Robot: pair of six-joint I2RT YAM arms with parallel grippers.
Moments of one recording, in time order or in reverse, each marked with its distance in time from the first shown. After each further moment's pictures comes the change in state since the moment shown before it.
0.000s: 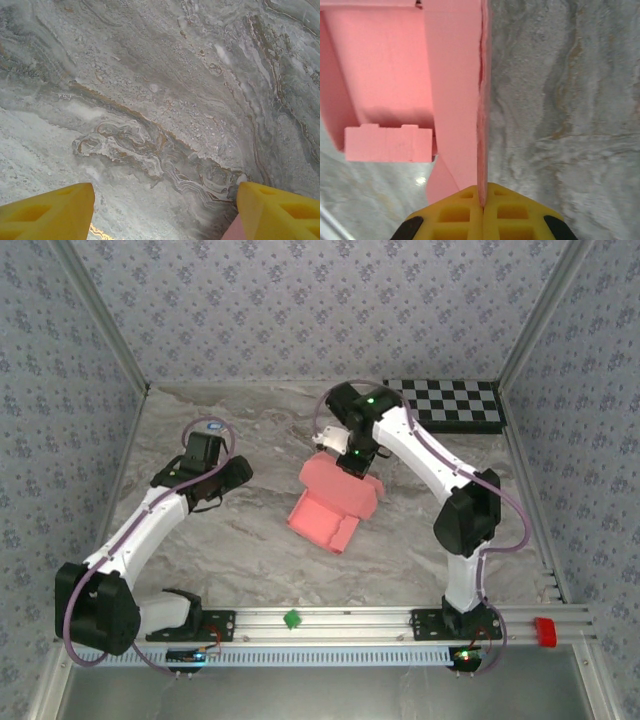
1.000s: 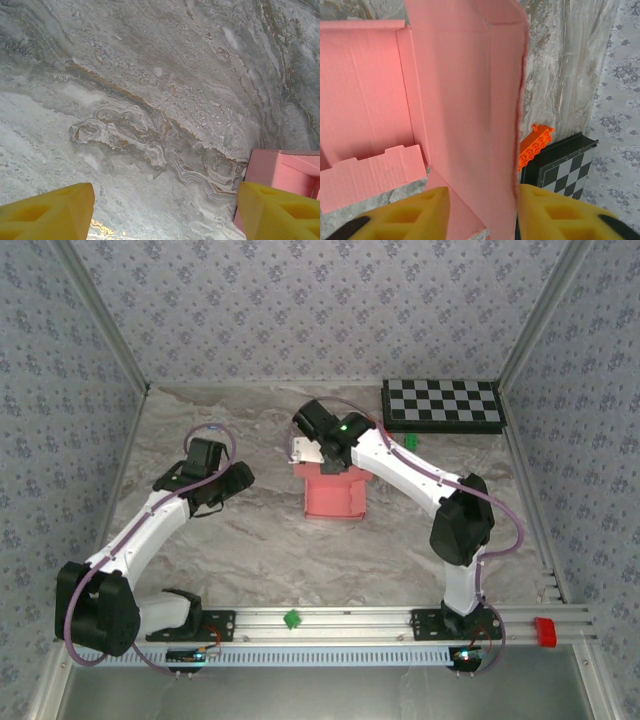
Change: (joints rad) left arm 0.002 -0.004 -0.052 0.032 0.032 -0.018; right arm 0.148 -0.021 -0.121 0.361 0.369 -0.341
